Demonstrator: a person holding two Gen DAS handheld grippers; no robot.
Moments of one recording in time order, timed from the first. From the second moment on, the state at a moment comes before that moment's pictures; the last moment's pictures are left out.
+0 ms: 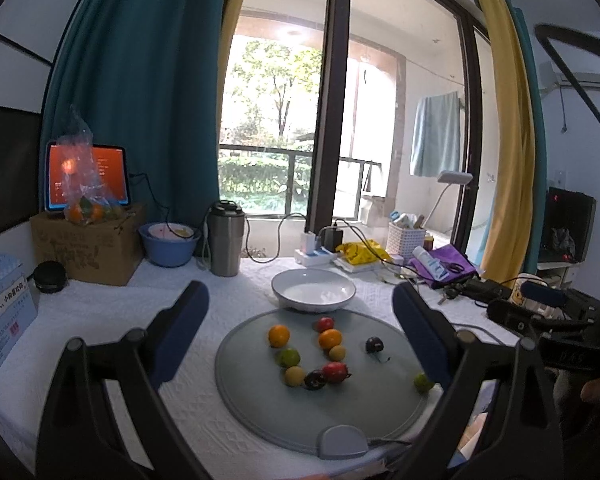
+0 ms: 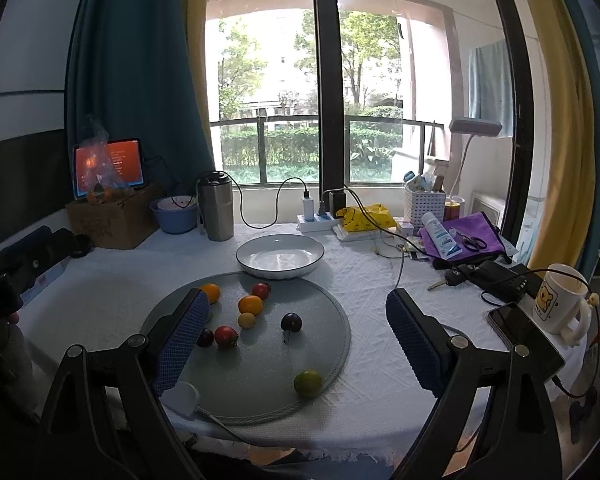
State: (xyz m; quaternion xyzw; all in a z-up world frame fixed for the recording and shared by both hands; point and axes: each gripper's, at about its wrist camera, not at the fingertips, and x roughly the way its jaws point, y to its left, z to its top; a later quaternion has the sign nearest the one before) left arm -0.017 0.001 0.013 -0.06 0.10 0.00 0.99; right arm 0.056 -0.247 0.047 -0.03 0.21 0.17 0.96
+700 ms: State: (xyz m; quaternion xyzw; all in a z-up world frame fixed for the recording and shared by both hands) left arm -0.017 0.000 0.013 -0.06 0.10 0.00 0.99; right arm 0.055 -0.247 0.046 -0.03 0.21 0.17 0.96
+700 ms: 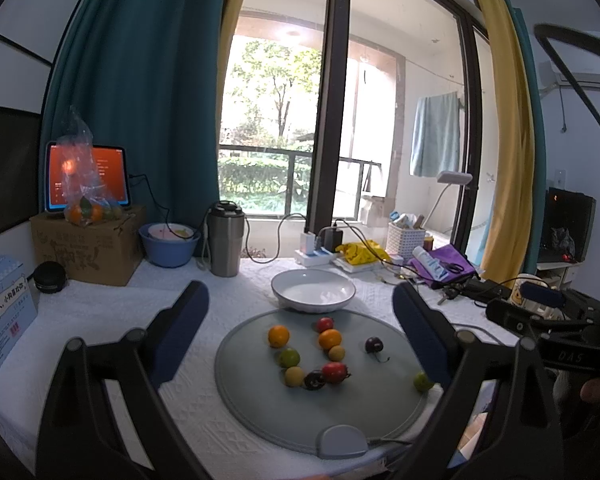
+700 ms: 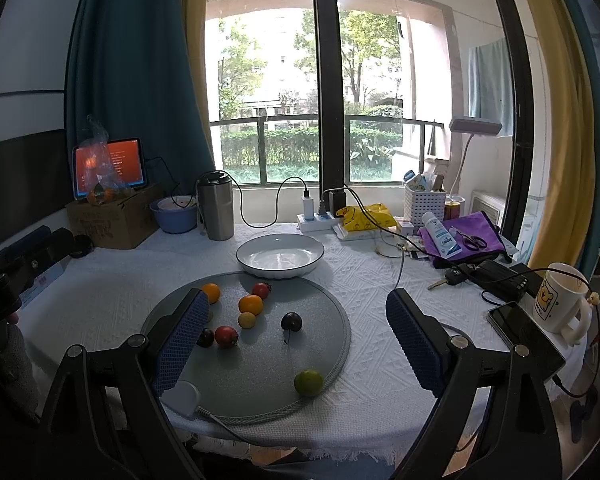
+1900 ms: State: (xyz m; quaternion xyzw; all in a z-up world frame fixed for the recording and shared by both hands) left arm 0.005 -0.008 -0.006 -0.06 0.15 -0.01 0.99; right arm 0.066 -0.251 0.030 -0.02 0.24 0.16 0.96
